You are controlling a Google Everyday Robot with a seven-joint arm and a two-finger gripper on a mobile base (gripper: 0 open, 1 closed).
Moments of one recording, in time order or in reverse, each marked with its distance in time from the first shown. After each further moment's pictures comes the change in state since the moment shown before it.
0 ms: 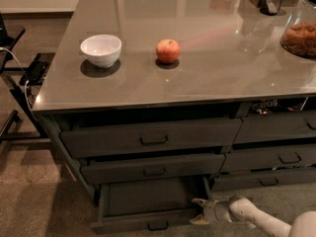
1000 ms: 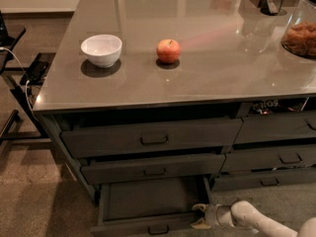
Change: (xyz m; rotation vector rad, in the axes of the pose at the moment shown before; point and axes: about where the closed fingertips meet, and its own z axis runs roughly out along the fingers) arm 0.002 0.015 -0.010 0.003 -0.007 0.012
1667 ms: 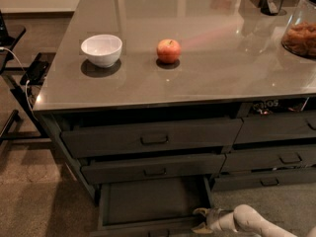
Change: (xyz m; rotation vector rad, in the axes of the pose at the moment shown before) arm 0.003 0.017 -0.007 -0.003 -0.014 0.024
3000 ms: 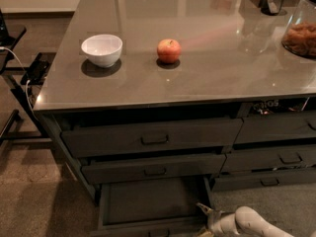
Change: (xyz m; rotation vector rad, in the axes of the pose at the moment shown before) arm 0.009 0.011 -0.005 -0.009 0.004 0.014
